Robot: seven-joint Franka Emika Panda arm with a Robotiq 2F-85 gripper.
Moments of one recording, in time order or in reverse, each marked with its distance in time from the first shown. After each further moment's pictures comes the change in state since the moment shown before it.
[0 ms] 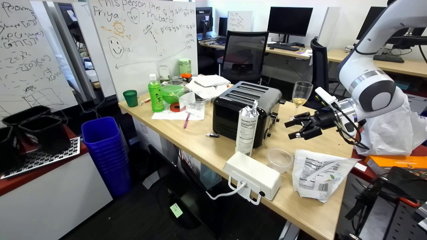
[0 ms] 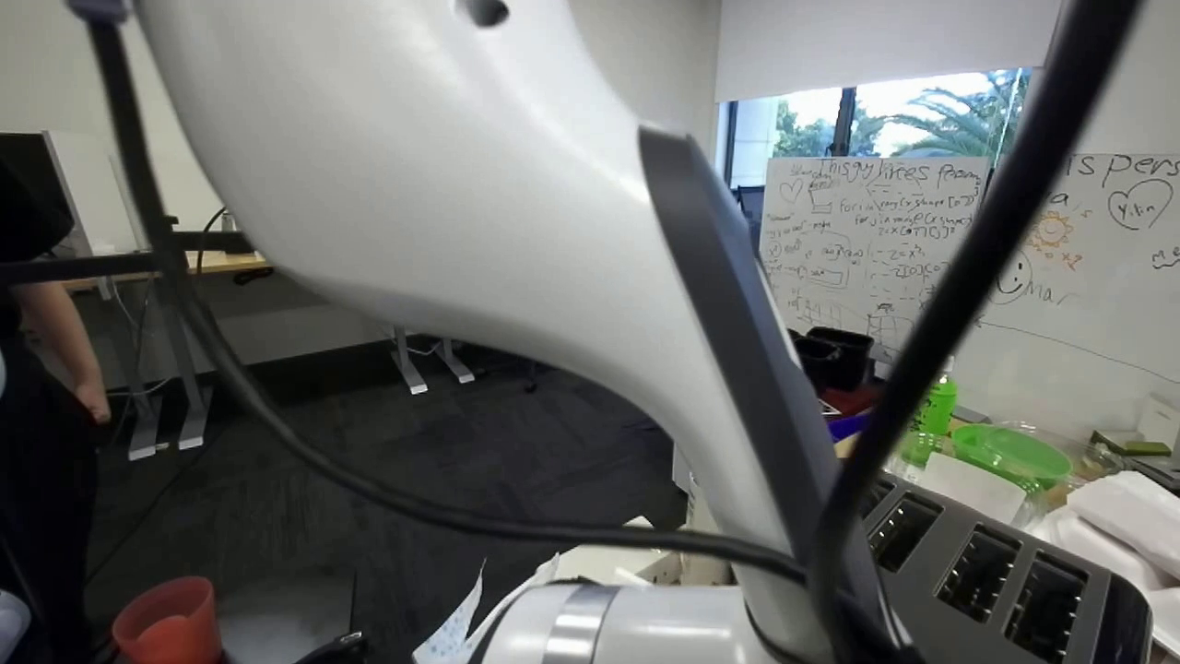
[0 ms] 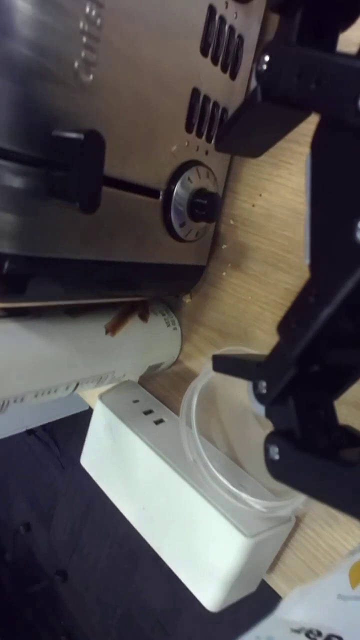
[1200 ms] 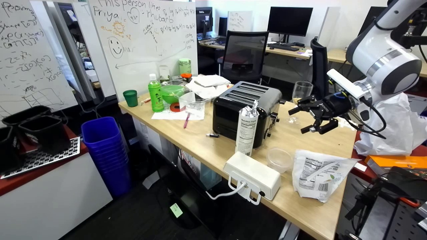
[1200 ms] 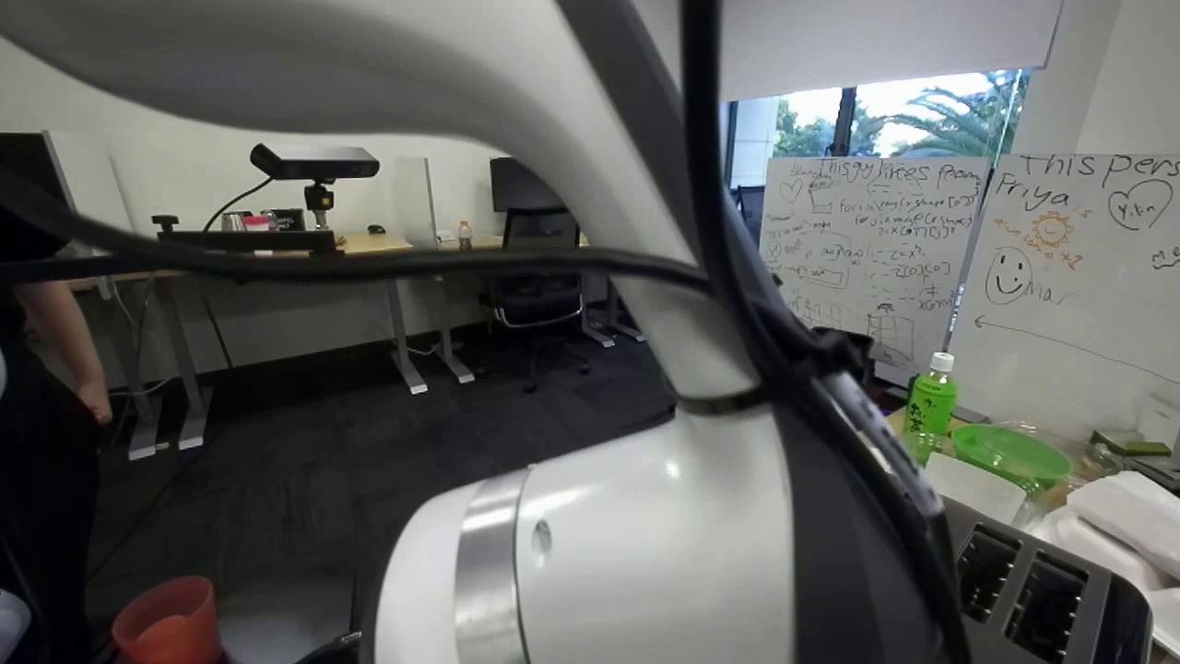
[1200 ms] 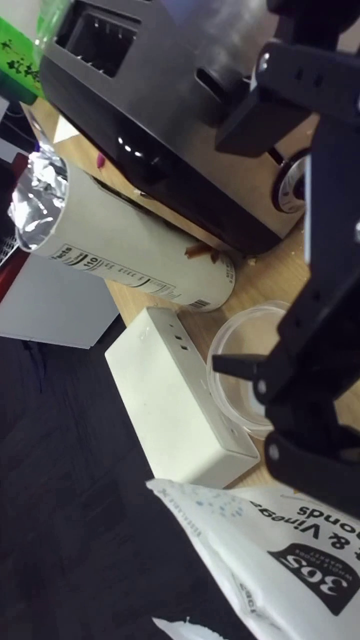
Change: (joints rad) arm -0.002 -0.232 -0.012 -0.110 -0.262 -0.030 -0.215
